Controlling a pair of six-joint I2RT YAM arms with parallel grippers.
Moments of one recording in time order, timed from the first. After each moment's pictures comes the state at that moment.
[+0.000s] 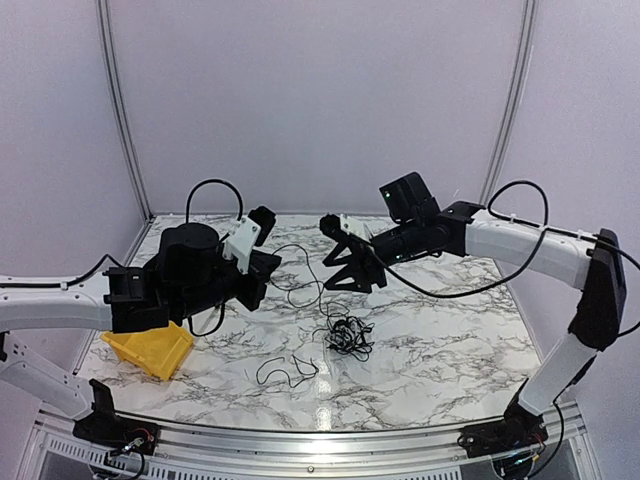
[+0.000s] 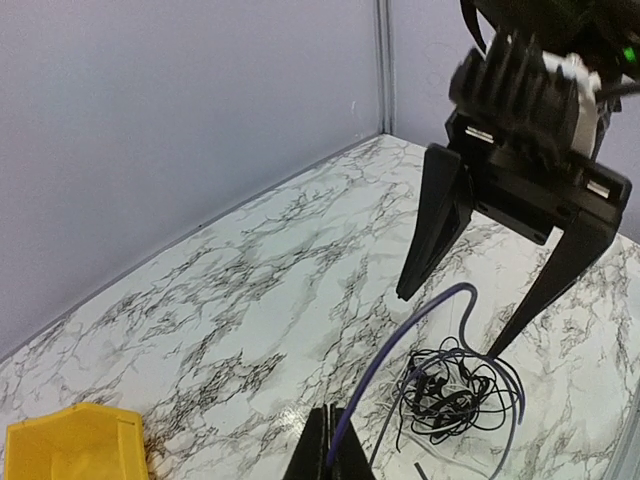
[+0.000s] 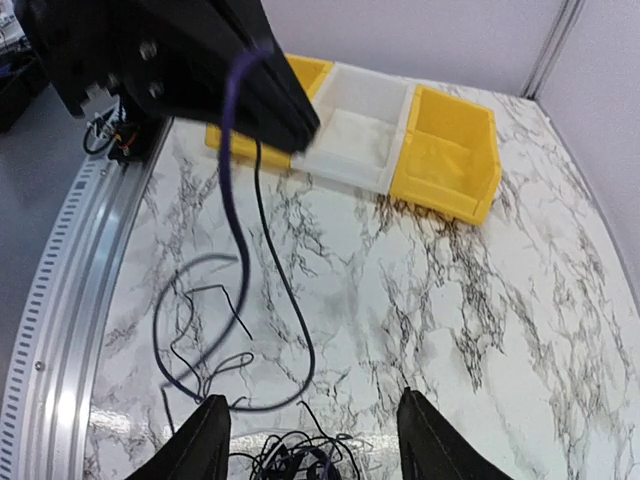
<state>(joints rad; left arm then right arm) -1.07 1.28 0.92 0.05 -0.32 -0.01 0.72 1.60 1.35 -0.46 -0.71 -0.57</state>
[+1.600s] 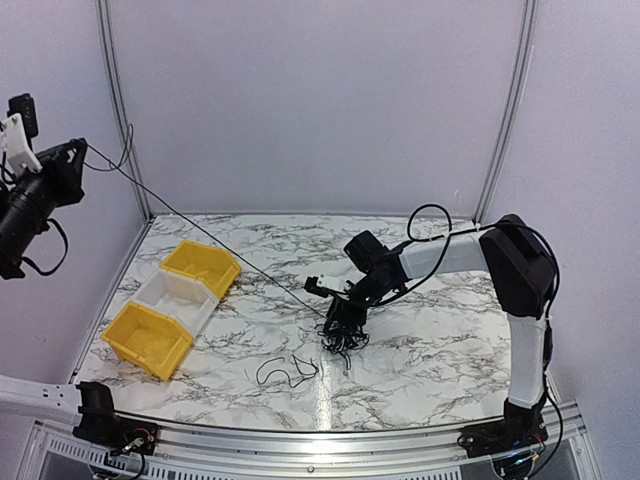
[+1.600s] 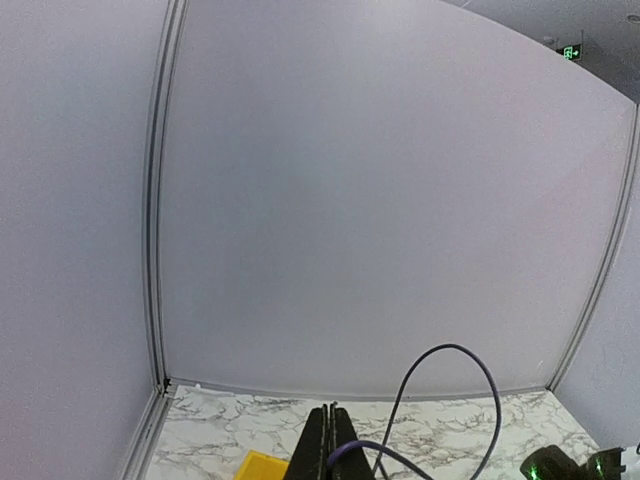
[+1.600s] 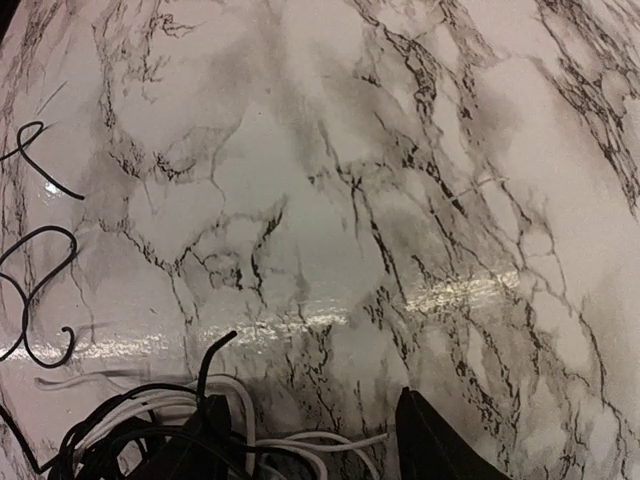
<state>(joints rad) -1.07 0.72 1.21 -0.30 -0.99 0.00 0.69 2.07 1.36 -0.43 -0.52 -0.53</state>
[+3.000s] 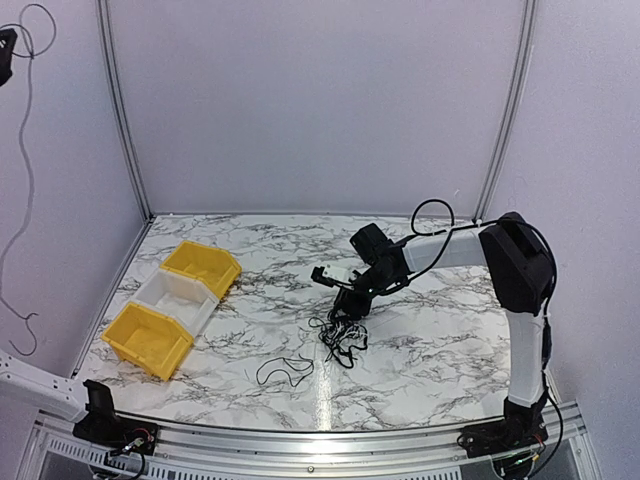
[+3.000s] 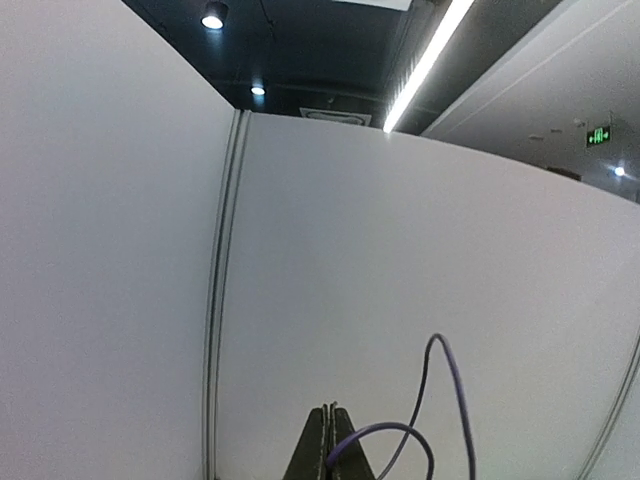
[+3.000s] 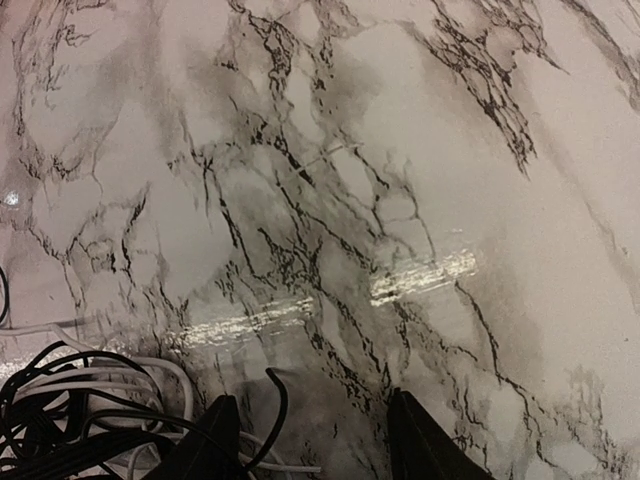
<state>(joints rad) -1.07 1.06 2.02 -0.26 -1.05 0.43 0.64 2.10 1.40 -0.42 -0.42 -0.53</state>
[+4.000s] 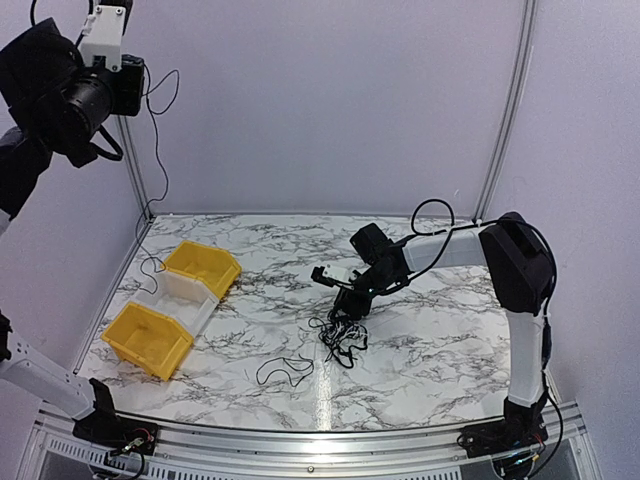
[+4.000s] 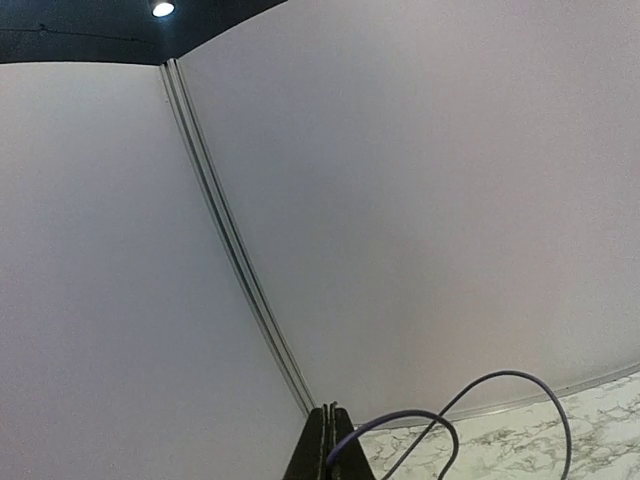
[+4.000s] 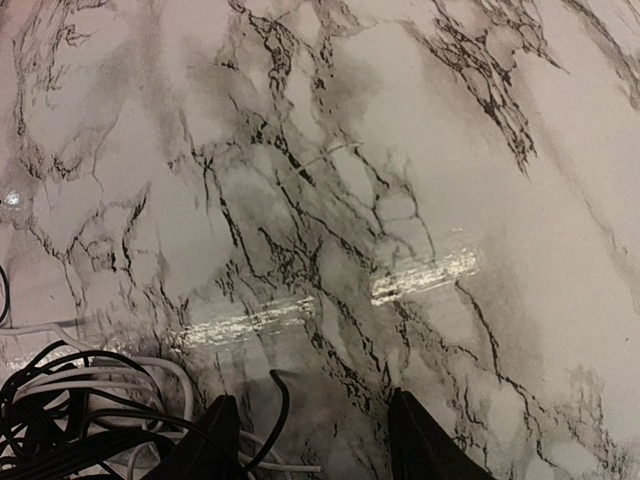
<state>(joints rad) -1.03 1.29 1.87 -0.28 -1.20 0.57 0.64 2.10 1.40 -0.42 -0.42 -0.53</state>
